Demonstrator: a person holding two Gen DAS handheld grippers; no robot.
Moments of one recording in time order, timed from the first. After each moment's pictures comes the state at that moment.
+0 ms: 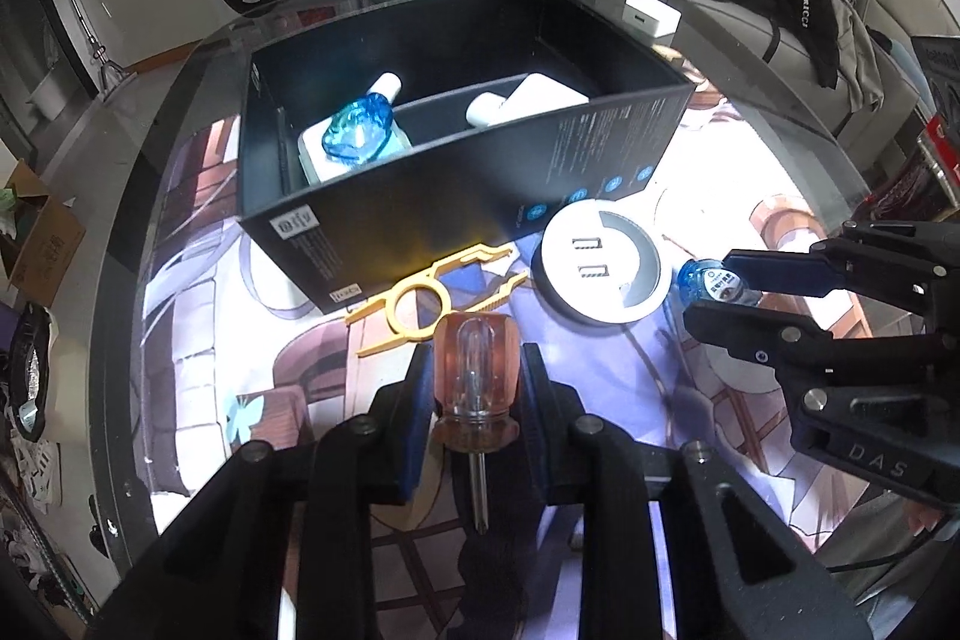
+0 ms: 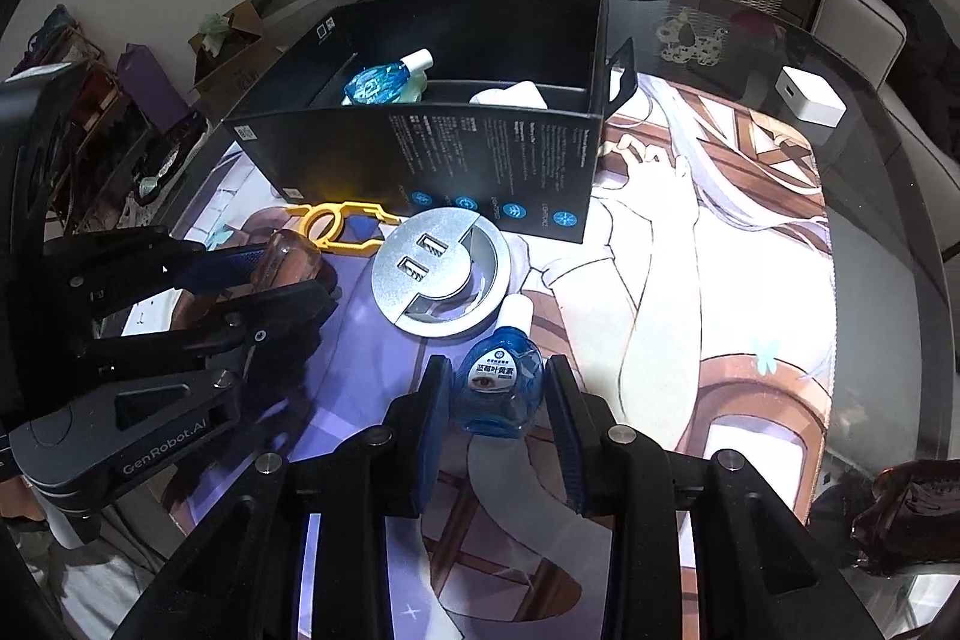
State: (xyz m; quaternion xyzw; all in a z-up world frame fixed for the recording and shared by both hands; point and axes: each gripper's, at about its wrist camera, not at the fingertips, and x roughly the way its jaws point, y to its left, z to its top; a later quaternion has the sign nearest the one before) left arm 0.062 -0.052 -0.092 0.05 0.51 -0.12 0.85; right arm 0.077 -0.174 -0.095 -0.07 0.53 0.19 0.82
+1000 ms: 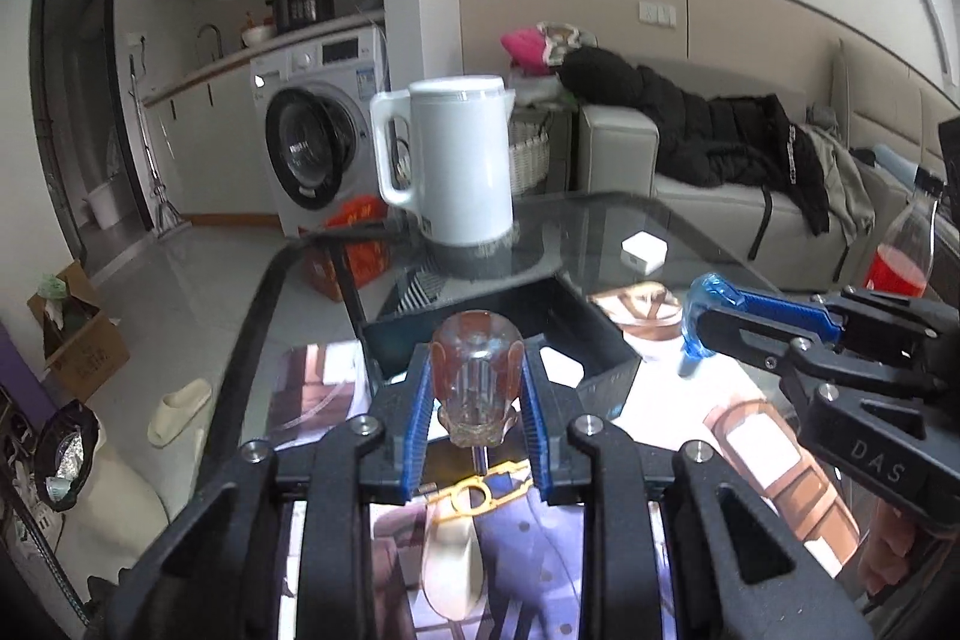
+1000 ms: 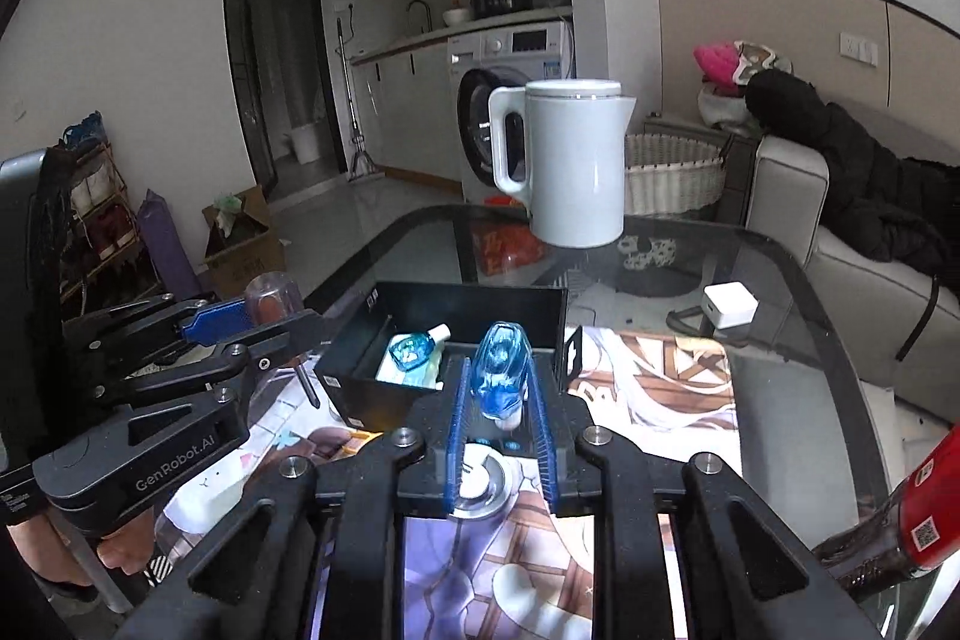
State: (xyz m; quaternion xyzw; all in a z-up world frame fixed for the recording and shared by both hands) left arm 0.028 -0.034 0.012 0.03 0.26 -0.09 0.96; right arm 0.031 -0.182 0.011 -0.03 0.27 0.18 0.94
